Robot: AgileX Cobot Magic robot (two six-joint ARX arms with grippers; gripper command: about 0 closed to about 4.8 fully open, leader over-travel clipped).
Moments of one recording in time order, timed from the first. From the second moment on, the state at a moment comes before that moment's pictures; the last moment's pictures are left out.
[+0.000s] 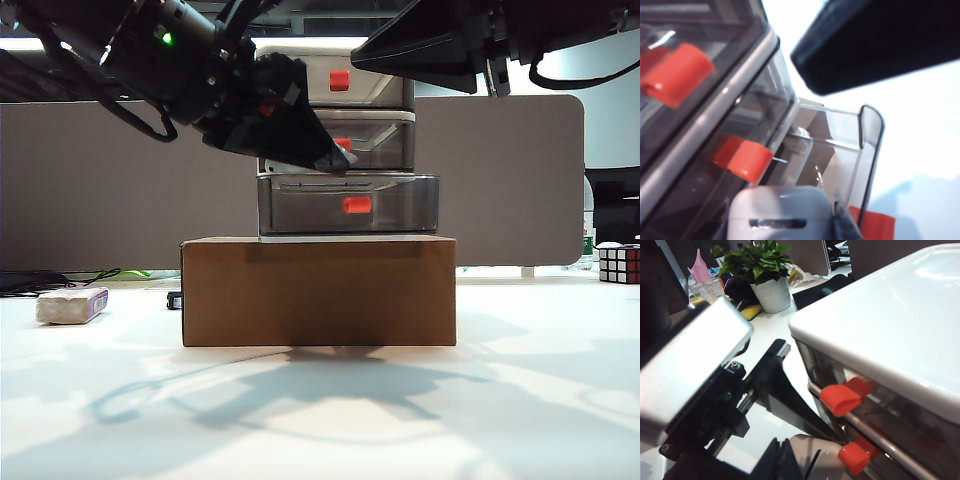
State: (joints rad) left arm -0.73 1.35 0.74 0.21 0.18 0.36; right arm 0.45 1.22 0.62 0.48 -0.66 0.15
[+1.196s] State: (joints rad) left arm -0.75 1.37 0.74 0.00 0.23 0.17; right arm 0.45 1.22 0.62 0.45 -0.66 0.15
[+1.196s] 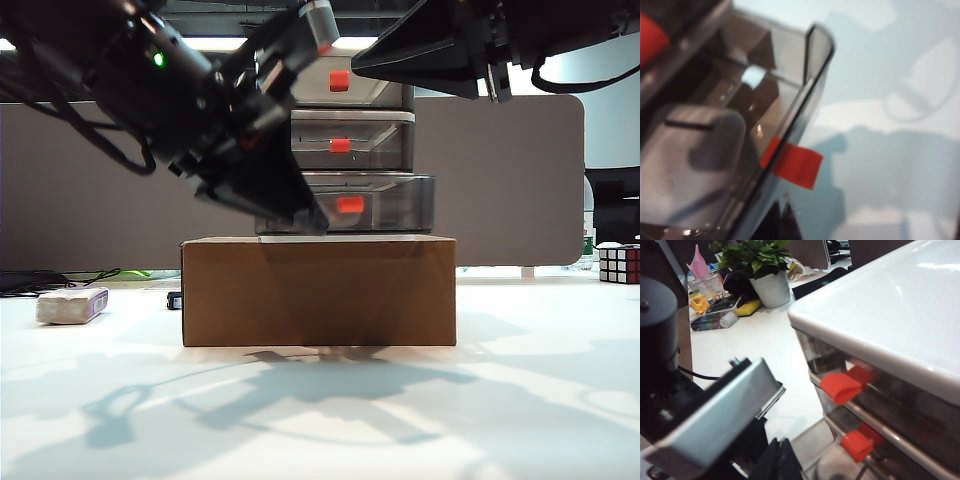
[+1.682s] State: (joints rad) left arm -0.75 1.39 0.74 0.19 0.05 0.16; right arm 0.45 1.22 0.62 0.43 -0.66 0.13
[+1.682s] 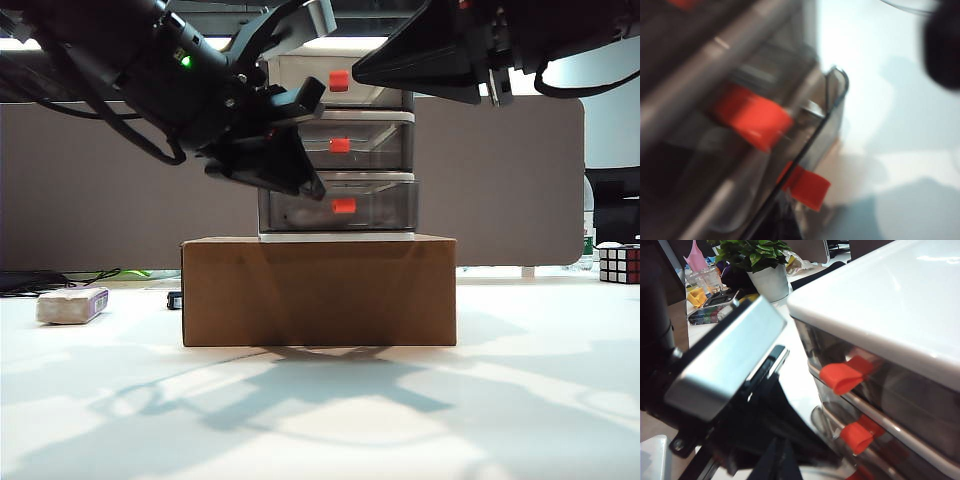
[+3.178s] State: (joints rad) left arm -0.81 0.00 0.07 -0.06 -0.11 0.04; right arm 0.44 0.00 0.21 -0.31 -0.11 -0.07
